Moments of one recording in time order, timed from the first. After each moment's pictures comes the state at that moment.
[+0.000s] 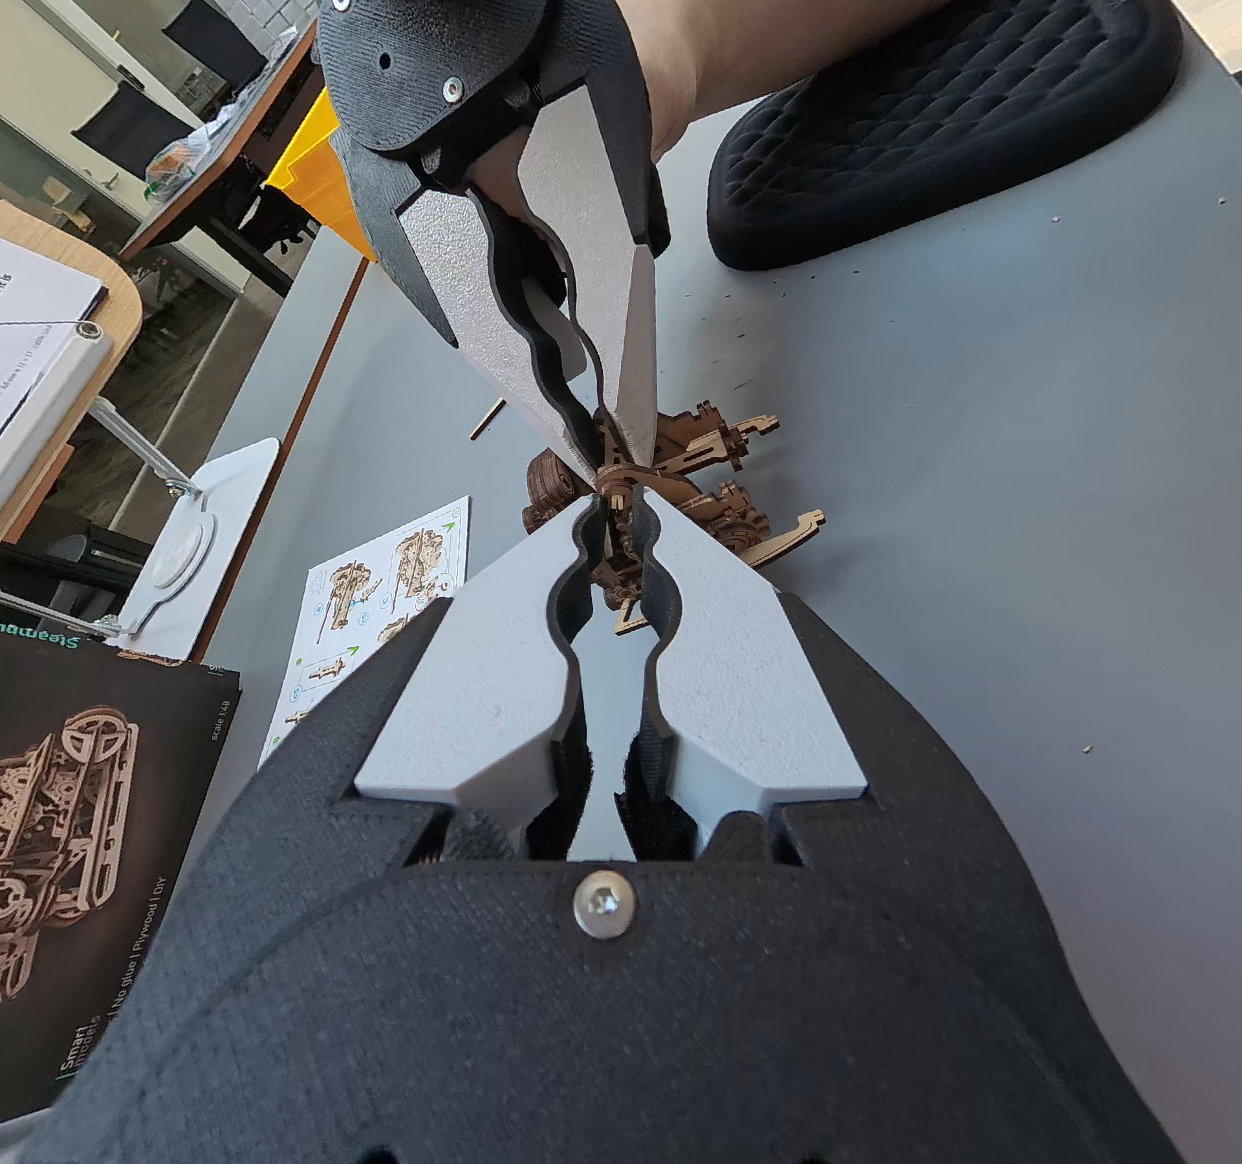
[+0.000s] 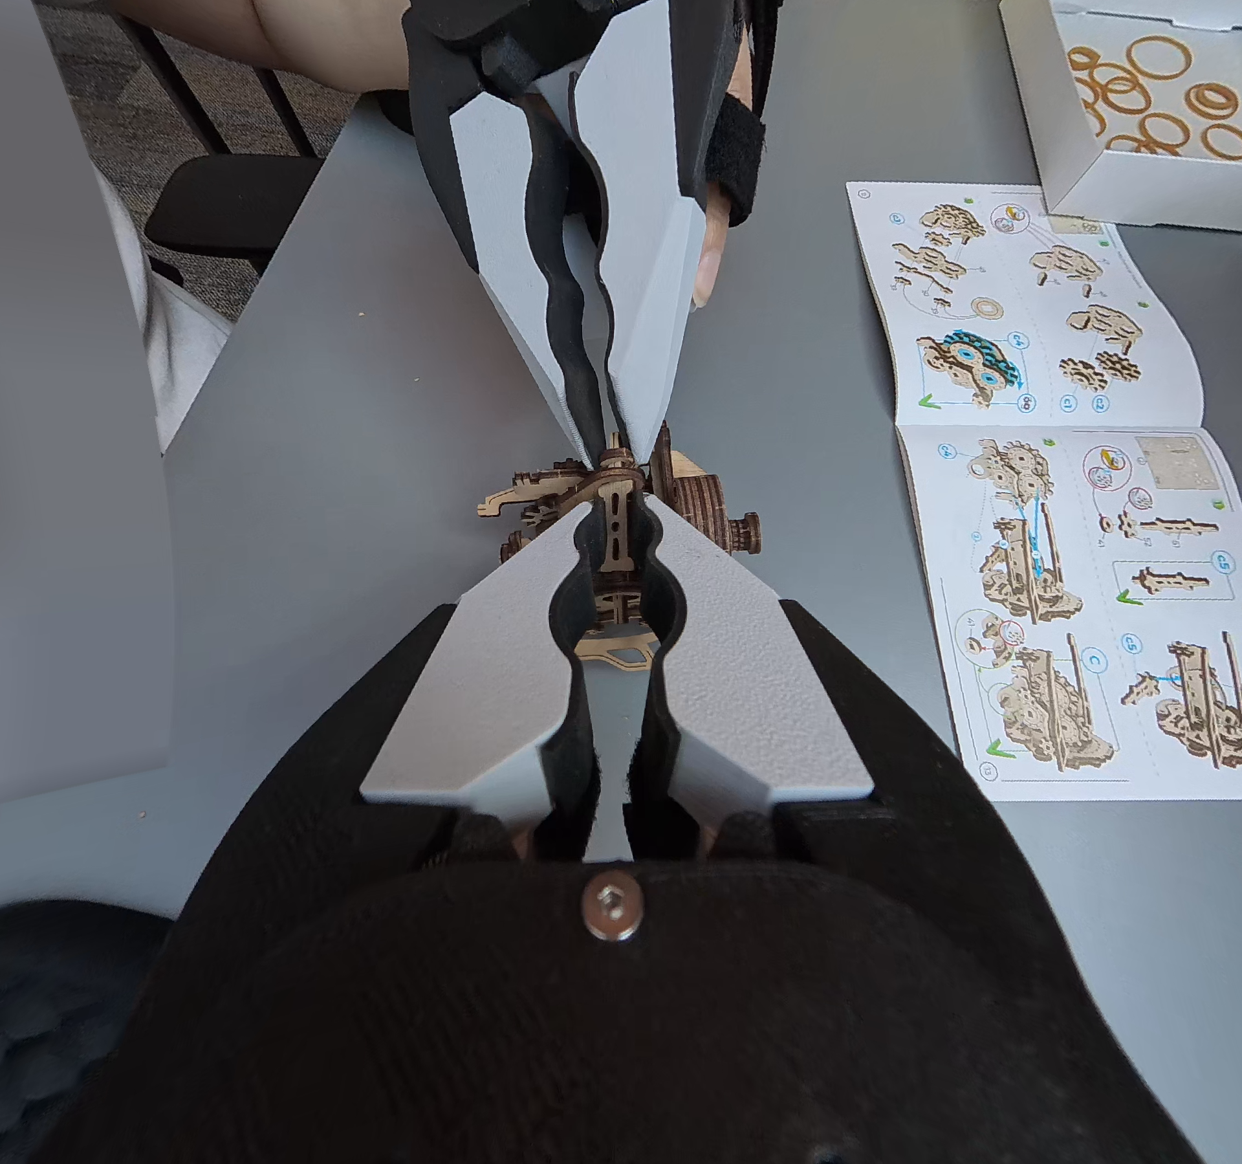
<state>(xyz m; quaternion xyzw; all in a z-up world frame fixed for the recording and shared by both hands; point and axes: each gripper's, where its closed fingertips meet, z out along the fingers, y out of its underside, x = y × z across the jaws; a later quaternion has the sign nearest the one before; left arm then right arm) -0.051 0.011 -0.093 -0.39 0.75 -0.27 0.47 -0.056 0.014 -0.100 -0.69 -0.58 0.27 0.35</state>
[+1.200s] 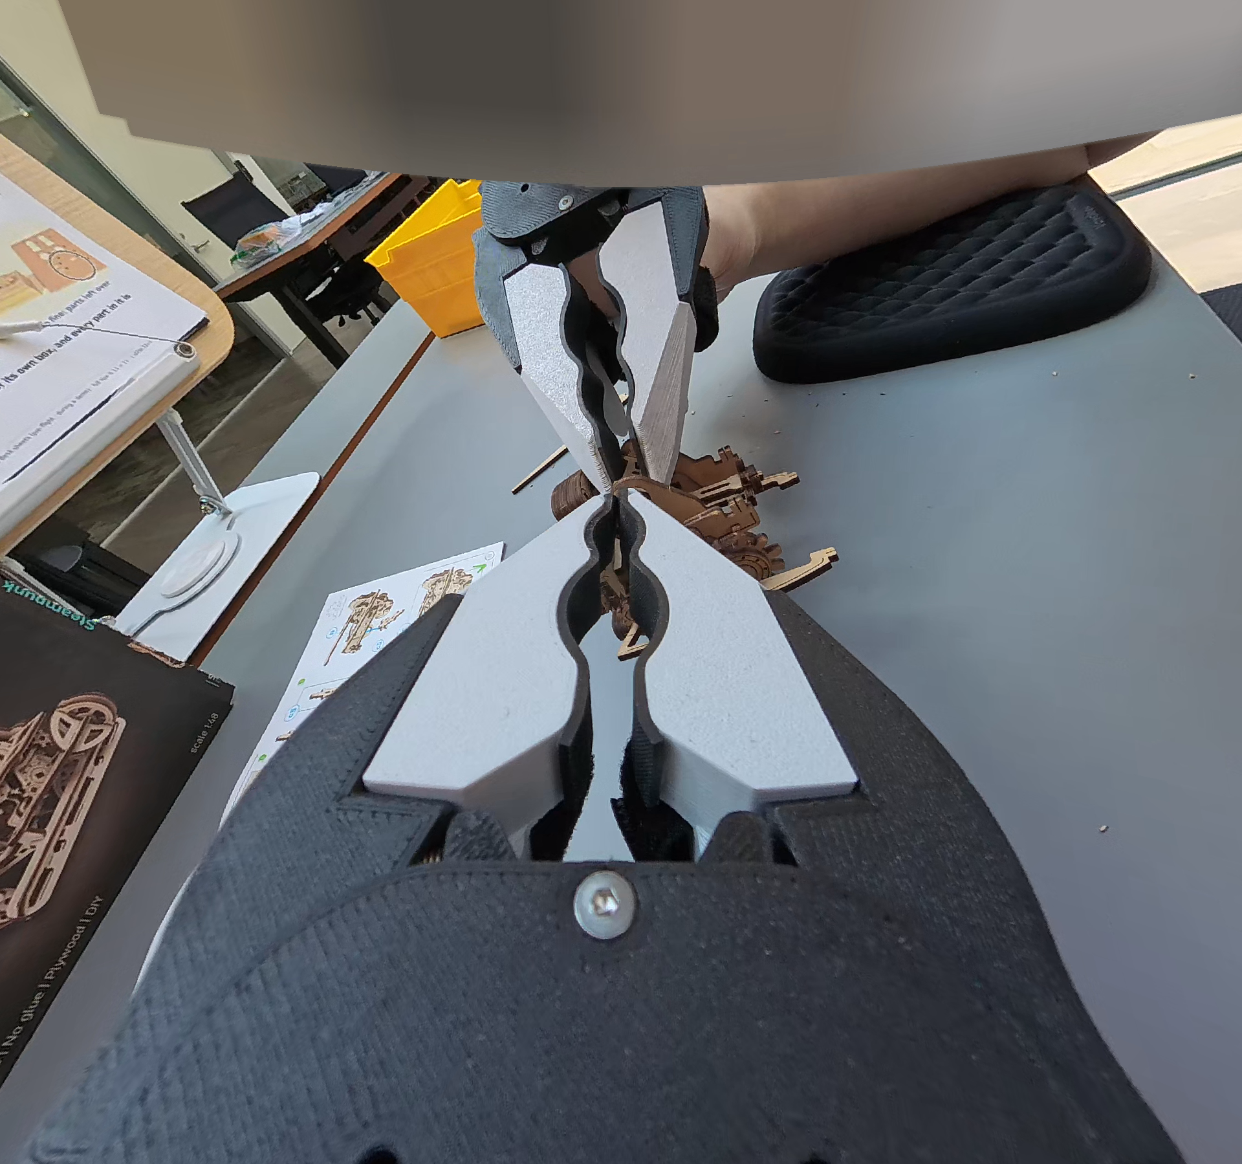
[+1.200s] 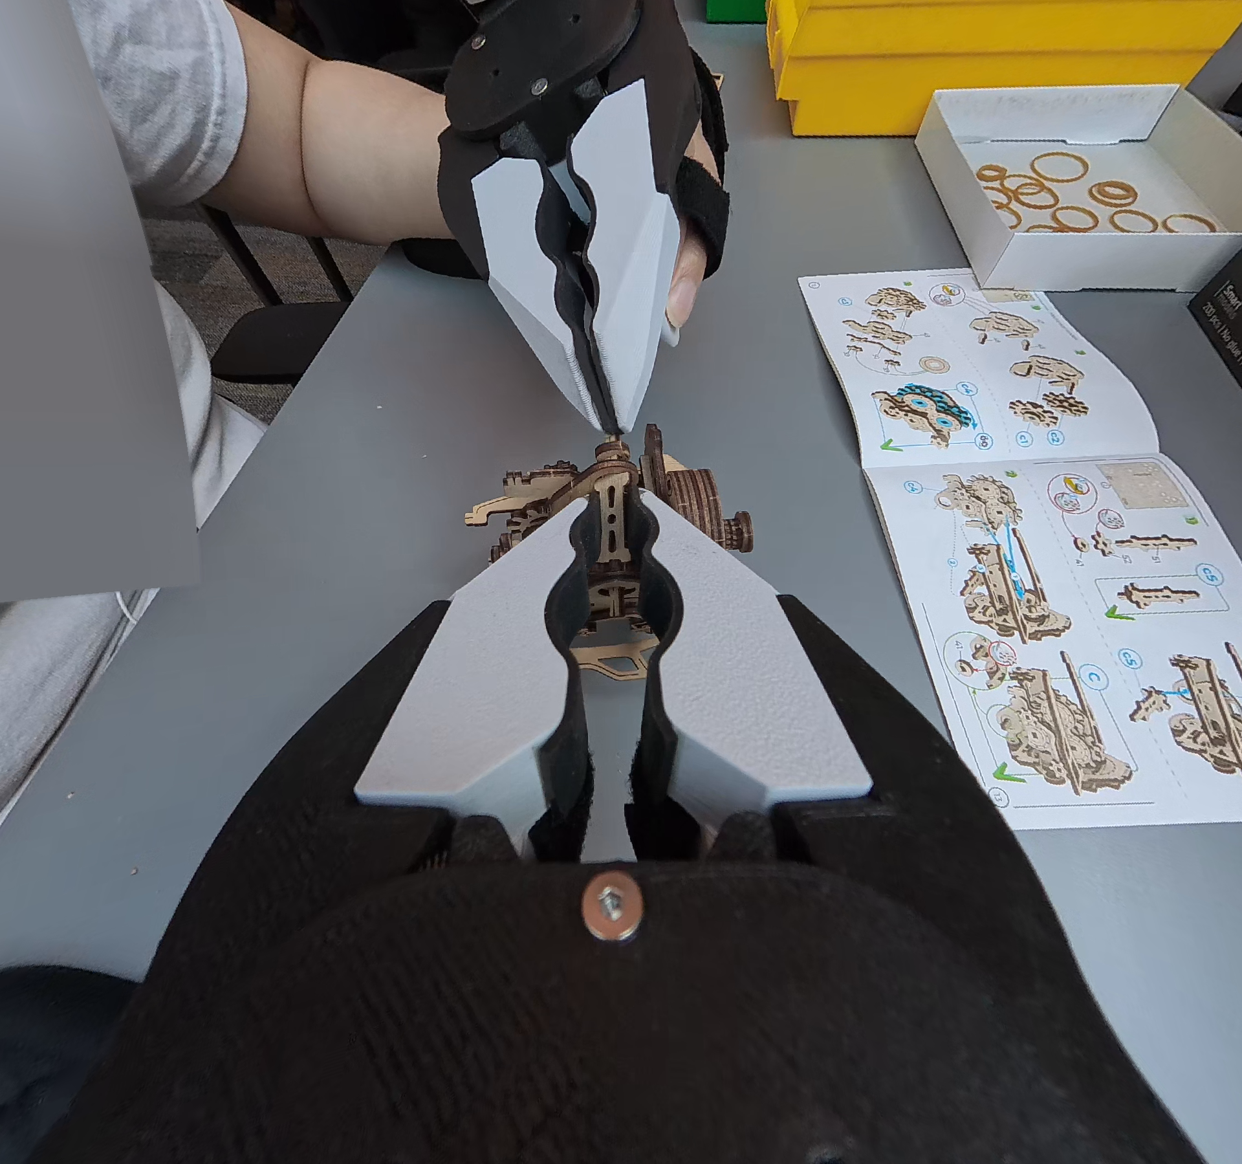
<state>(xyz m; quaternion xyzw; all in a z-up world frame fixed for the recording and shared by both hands) -0.052 0.020 -0.065 -0.40 0.67 -0.36 0.51 -0.053 0.024 -0.082 -0.67 -0.53 0.34 0.40</state>
